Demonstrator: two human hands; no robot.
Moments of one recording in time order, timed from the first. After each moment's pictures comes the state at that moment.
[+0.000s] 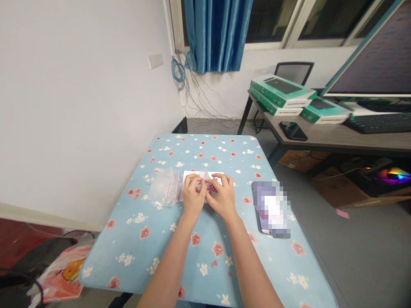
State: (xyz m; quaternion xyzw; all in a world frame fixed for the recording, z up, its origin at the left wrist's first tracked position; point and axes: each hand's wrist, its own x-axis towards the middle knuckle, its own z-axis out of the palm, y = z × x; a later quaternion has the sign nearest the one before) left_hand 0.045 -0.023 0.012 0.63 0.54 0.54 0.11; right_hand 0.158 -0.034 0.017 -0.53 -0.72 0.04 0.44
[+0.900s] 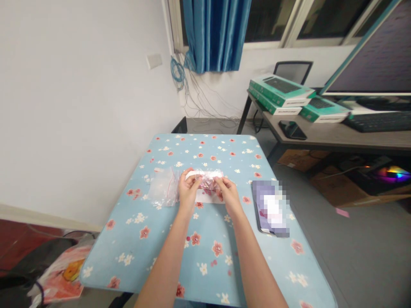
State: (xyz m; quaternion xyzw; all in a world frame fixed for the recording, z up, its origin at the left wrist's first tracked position) left_hand 0.043 -0.016 0.020 0.33 0.41 0.66 0.54; right_hand 0.167 -0.023 0.015 -0.51 -0.39 0.53 0.56
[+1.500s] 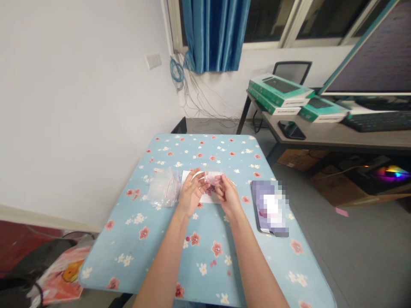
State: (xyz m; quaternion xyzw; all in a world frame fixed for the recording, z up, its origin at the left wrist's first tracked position) left_hand 0.038 -0.022 0.028 0.30 0.21 0.61 0.70; right_hand 0.164 -0.021 0.016 -0.39 -0.24 0.64 0.62
